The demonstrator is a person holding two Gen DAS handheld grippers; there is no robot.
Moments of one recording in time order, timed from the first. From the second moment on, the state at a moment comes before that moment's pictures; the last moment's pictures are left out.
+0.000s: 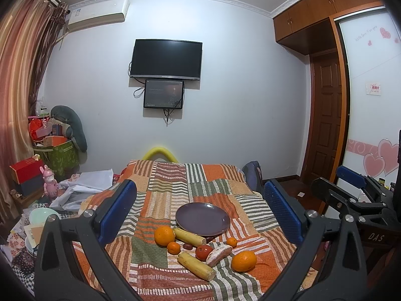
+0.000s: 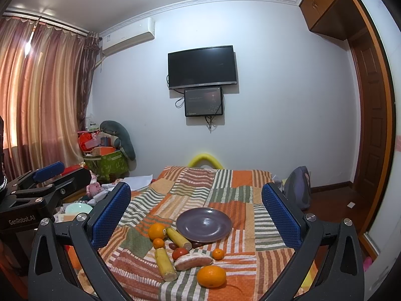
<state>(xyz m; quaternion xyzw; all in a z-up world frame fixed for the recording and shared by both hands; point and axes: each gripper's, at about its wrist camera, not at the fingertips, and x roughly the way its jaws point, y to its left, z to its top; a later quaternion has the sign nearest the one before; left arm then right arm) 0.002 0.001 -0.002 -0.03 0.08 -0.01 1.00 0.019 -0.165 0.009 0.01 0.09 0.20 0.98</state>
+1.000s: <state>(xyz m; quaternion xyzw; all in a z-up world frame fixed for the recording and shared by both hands) 0.035 0.008 -0.024 -0.04 0.14 -0.01 0.99 0.057 -0.164 -0.029 0.01 0.17 0.20 0.97</state>
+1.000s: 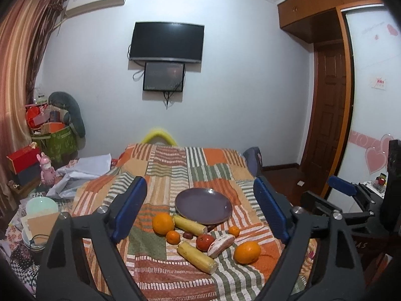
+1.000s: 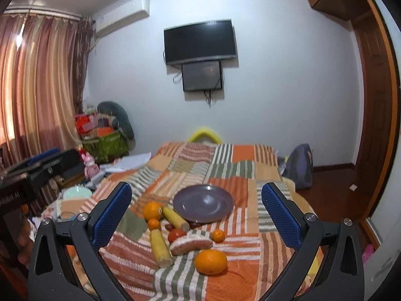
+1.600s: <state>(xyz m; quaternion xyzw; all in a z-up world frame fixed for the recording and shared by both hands) 0.141 0.029 -0.128 -0.05 0.34 -0.01 0.94 0.123 -0.159 -0.119 -0.03 0.33 0.20 0.92</state>
